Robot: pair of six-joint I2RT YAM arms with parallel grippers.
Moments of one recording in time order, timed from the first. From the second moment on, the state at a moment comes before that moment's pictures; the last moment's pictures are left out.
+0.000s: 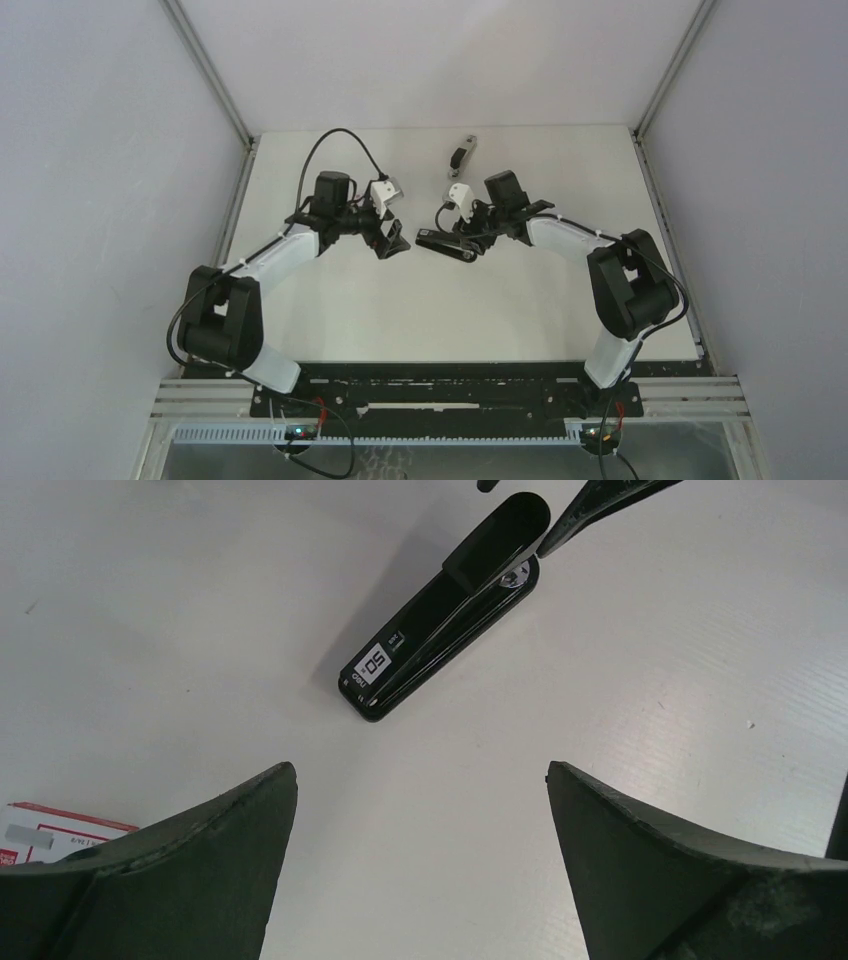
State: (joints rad) left arm -0.30 1.52 0.97 -0.13 0.71 0.43; right arm 0.47 1.75 1.13 -0.26 -0.43 -0.56
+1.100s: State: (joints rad) left arm -0.68 2.16 1.91 -0.96 0.46 0.95; right arm -0.08 1.30 1.07 -0.58 -0.66 -0.28
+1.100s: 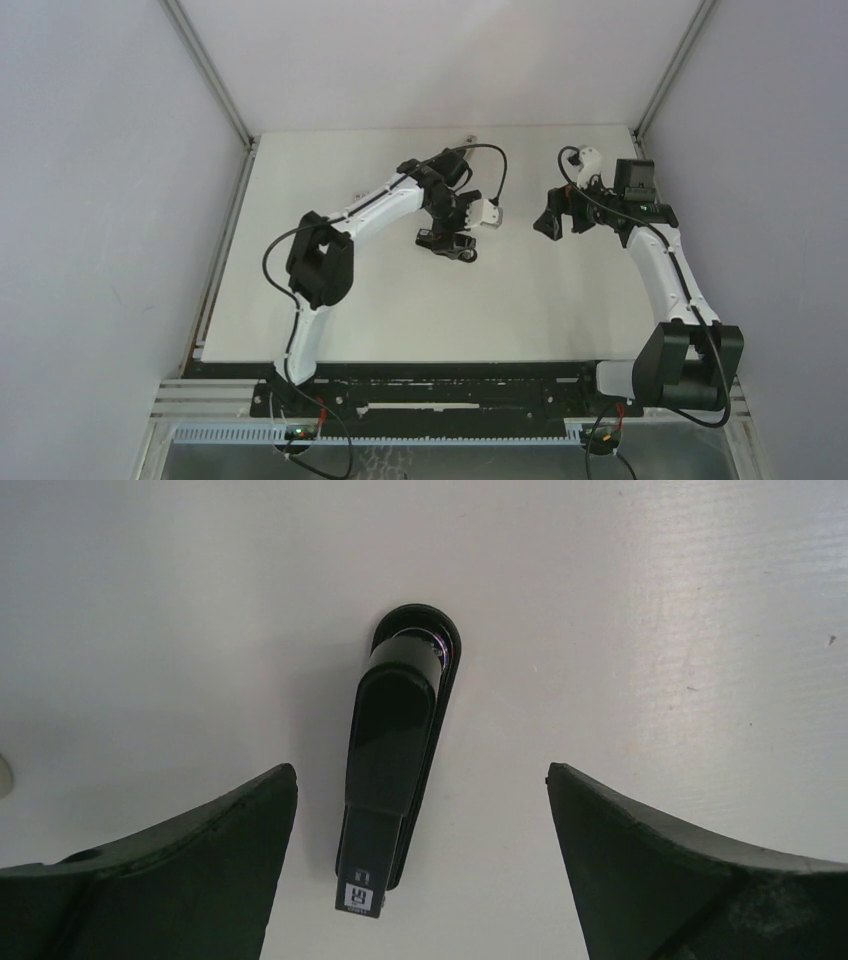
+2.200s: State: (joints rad) left arm -0.75 2.29 2.02 -0.96 0.37 0.93; right arm -0.05 1.35 1.04 -0.58 -0.73 -0.25
